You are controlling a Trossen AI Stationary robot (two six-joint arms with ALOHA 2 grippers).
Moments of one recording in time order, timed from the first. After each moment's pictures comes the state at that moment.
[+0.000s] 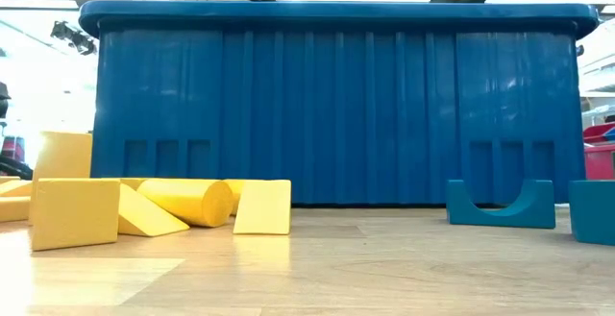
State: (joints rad) left arm 0.27 1.36 1.53 -0.75 -0.30 0.25; right arm -0.59 1.63 1.15 -0.65 -0.03 0.07
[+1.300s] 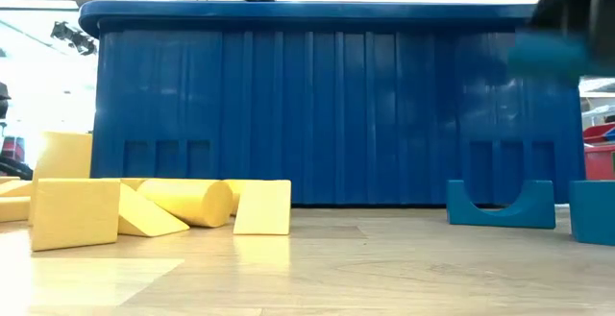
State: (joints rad) left arm 0.27 1.36 1.53 -0.76 -0.30 0.20; right arm 0.66 1.57 1.15 -0.77 0.23 0.93
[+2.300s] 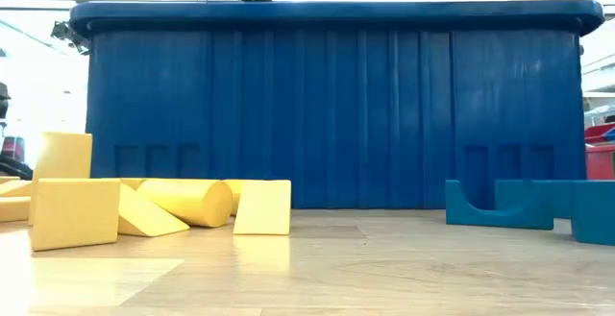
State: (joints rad) left arm 0.27 1.37 1.53 -0.78 -0.29 0.20; right arm 0.54 1.34 1.30 -0.90 0.28 0.71
